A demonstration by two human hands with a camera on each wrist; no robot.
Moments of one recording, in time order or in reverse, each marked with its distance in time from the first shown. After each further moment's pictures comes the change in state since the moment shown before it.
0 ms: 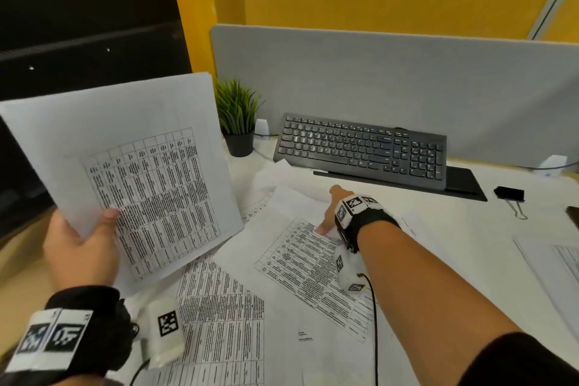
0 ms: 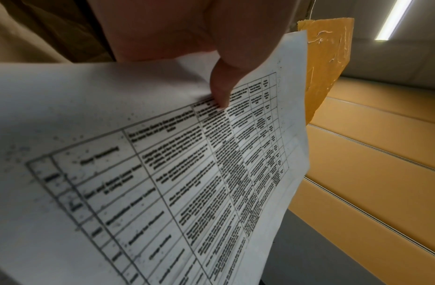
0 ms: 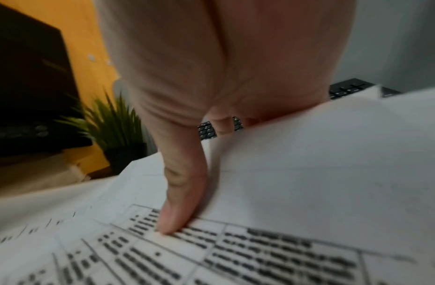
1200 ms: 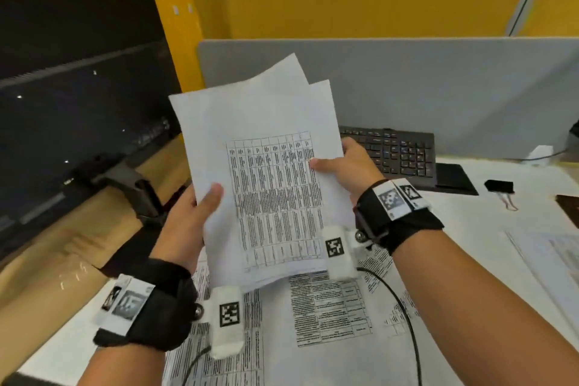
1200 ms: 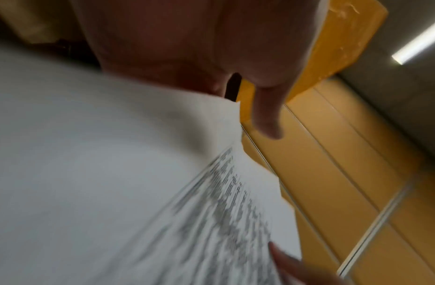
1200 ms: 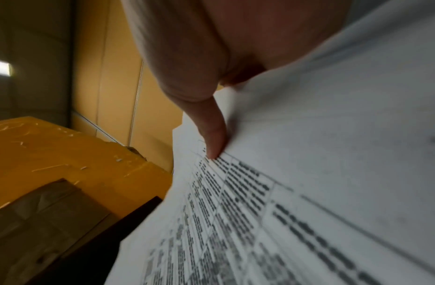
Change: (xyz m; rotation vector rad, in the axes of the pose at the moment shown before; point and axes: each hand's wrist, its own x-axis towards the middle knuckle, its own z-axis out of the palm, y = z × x) left_hand -0.045 0.070 0.076 -0.393 -0.786 -0.270; right_hand -0.074 -0.004 -0.066 1.293 0.226 -0.267
